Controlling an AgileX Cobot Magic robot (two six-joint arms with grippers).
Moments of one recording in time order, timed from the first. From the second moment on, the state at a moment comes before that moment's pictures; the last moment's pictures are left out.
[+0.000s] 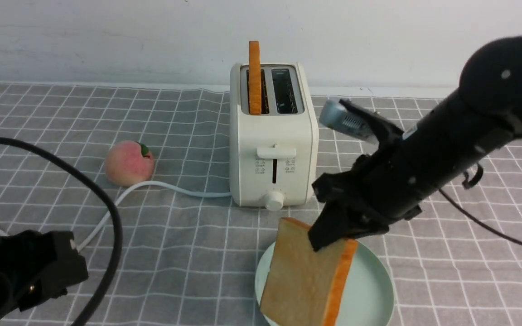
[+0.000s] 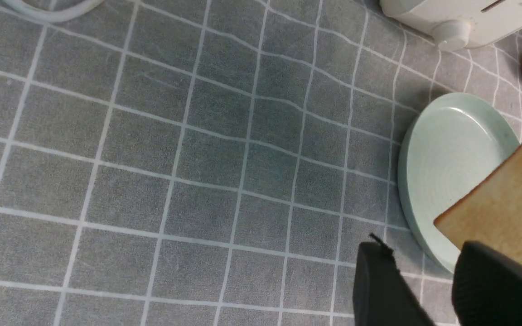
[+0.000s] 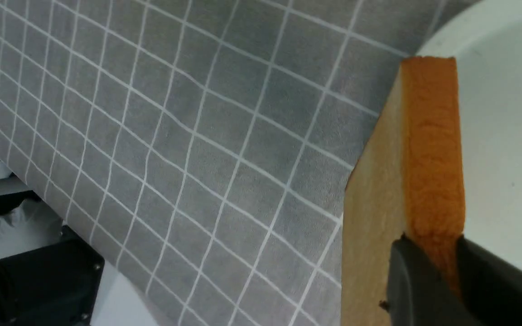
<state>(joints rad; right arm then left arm) 0.41 1.65 -1.25 0.75 0.97 -0.28 -0.27 0.81 -0.68 -0.23 0.75 -0.51</state>
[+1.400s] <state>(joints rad) 0.40 1.17 -1.22 0.48 1.03 -0.32 -0.40 1.42 -1.31 -0.44 0.68 -0.10</state>
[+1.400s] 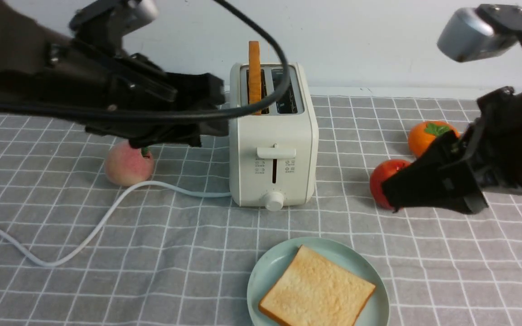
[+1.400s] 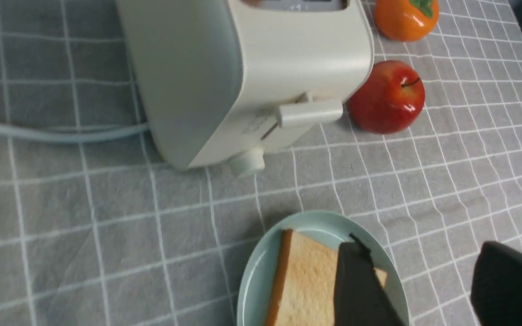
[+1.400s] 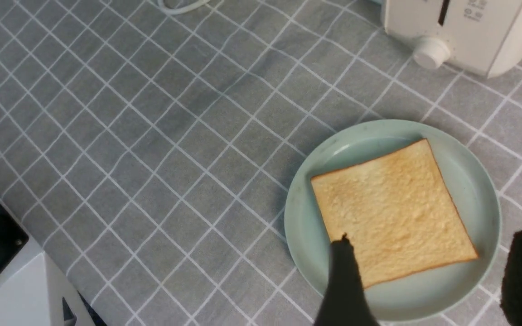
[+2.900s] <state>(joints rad) 0.40 1.08 -1.15 0.38 0.73 -0.36 -0.43 1.59 -2.08 0.01 1.19 -0.20</state>
